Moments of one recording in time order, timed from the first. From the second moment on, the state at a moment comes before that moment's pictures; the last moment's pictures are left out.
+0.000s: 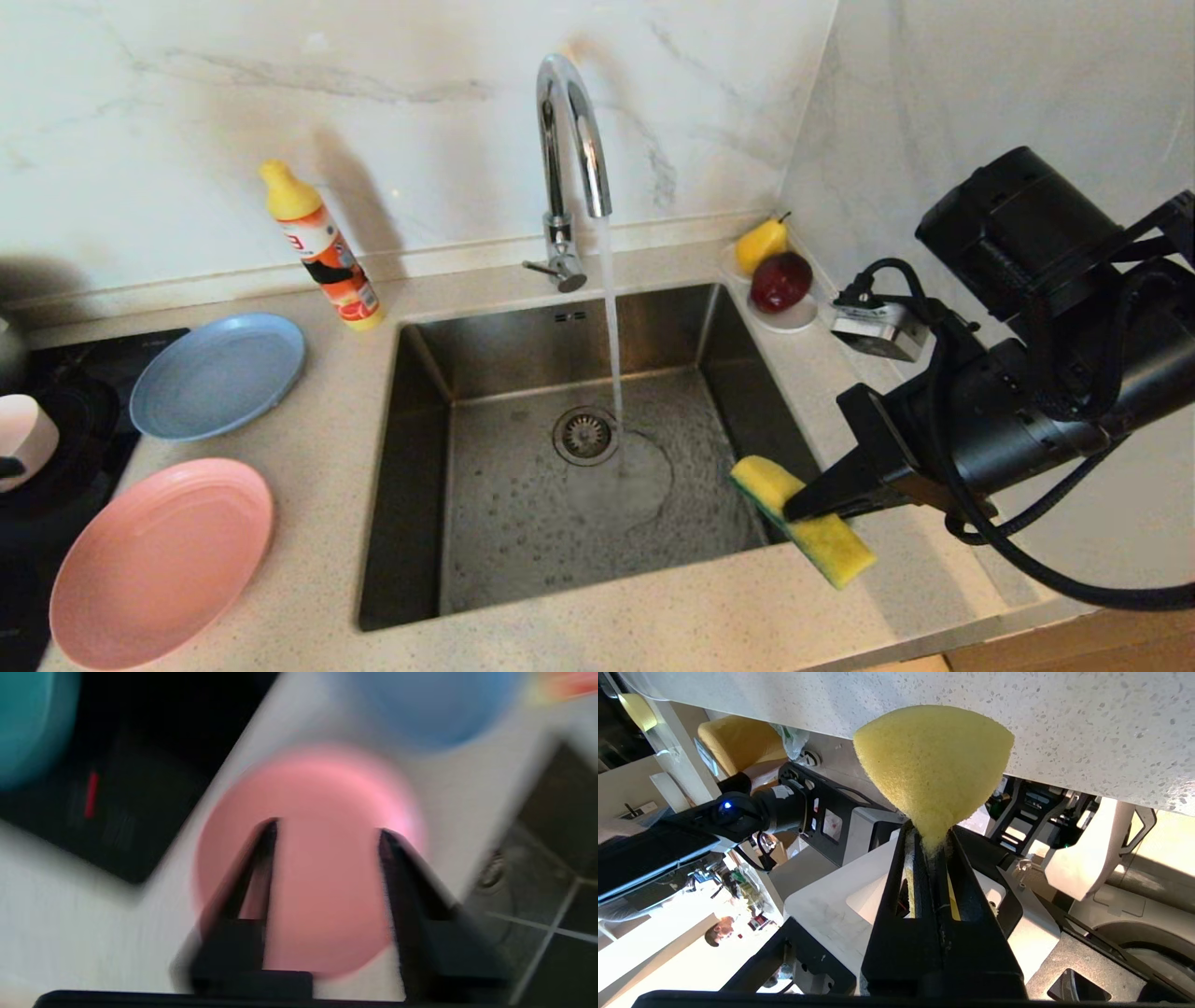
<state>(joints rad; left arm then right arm) 0.81 1.37 -0.85 0.04 -0.48 -0.24 0.56 1.65 -1.55 0.82 0.44 0.56</state>
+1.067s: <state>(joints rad) 0.05 0.79 -0.68 -0.28 -0.04 0.08 0.57 1.63 -1.54 0.83 0.43 0.56</state>
